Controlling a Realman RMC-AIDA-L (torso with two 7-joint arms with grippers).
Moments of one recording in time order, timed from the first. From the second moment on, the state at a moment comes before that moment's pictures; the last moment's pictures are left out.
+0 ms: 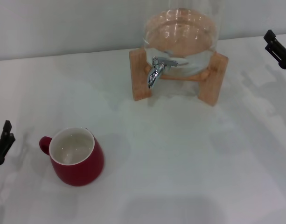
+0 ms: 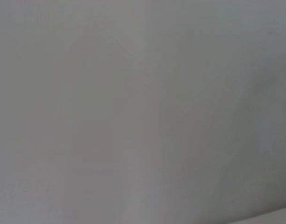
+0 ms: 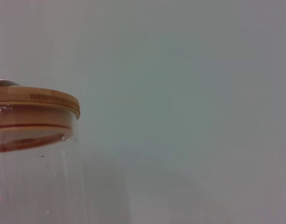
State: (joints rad) left arm -0.23 -2.09 2.14 0.20 -0.49 1.26 -0.02; right arm 0.38 2.02 -1.22 -0.18 -0.31 -1.28 0.57
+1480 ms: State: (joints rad) left arm -0.19 -2.09 2.26 0.20 -0.49 1.26 0.01; right arm 0.38 2.02 -1.24 -0.18 -0.31 -1.27 0.57
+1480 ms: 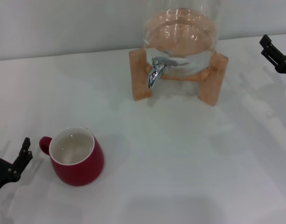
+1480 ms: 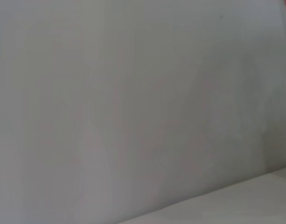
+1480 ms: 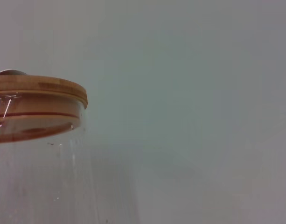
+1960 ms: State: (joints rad) left arm -0.19 -2.09 2.29 0.20 -0.49 1.26 0.02; right arm 0.38 2.02 -1.24 -0.18 -0.31 -1.27 0.57
